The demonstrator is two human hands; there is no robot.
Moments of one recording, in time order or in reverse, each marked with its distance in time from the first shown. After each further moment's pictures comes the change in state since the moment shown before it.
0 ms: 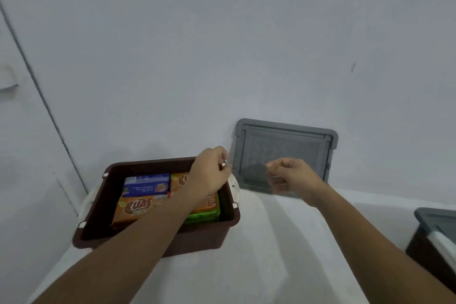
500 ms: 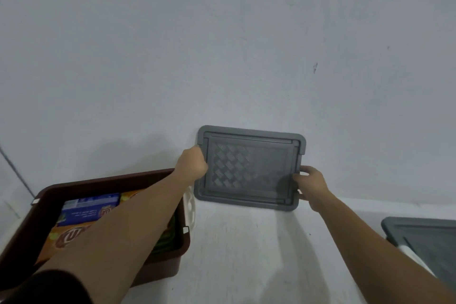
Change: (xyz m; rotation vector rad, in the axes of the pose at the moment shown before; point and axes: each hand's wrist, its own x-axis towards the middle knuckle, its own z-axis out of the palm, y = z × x) left_hand 0.101 0.012 0.072 0.171 -0.166 -0.246; right_hand 0.068 0.067 -0.121 0.026 0.474 0.185
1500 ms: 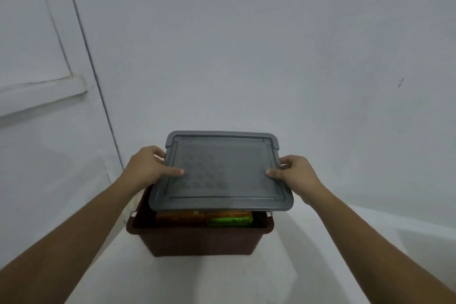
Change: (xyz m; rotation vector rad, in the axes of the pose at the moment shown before) left_hand -0.144 -0.165 -0.186 -0.329 0.165 -0.313; right_hand -0.143 -0.077 0.140 -0.181 -0.394 -0.394
